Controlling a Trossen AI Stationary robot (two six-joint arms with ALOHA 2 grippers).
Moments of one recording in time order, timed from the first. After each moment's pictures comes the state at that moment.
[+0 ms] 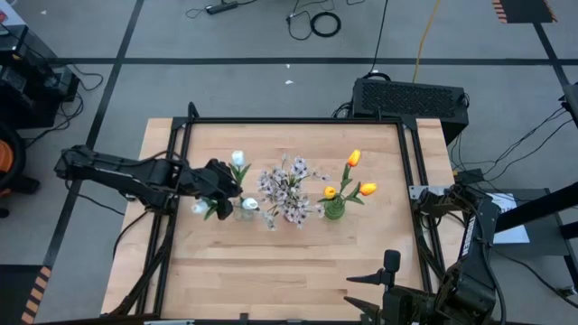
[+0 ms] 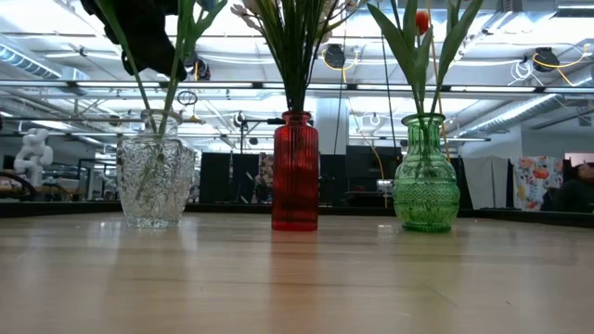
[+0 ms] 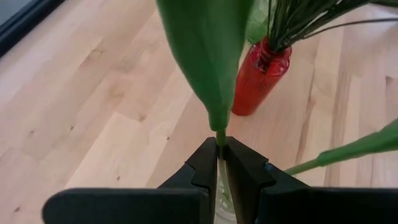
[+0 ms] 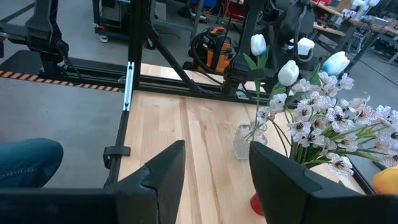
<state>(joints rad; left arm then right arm) -0.14 0.99 0.84 -0.64 -0.26 -0.47 1.03 1.85 2.07 -1.11 1.10 0.65</state>
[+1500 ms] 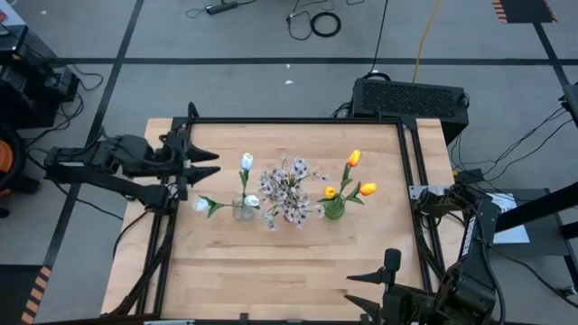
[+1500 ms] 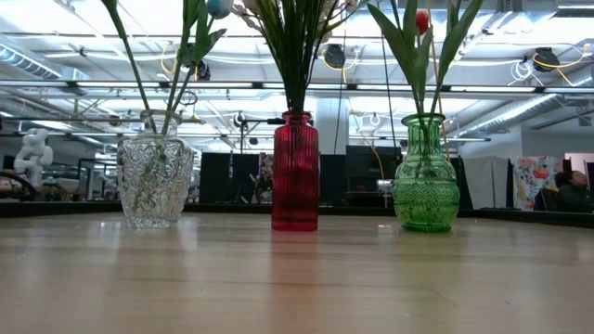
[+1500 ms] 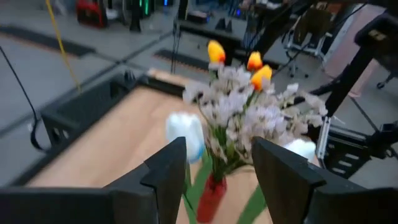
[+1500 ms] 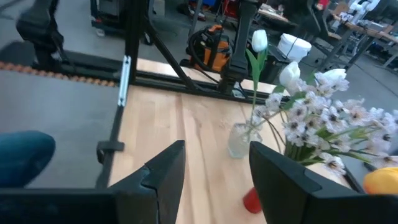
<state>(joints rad) -0.14 0.71 1.05 -0.58 -0.28 -0.29 1.03 1.85 2.07 -1.14 1.10 0.64</state>
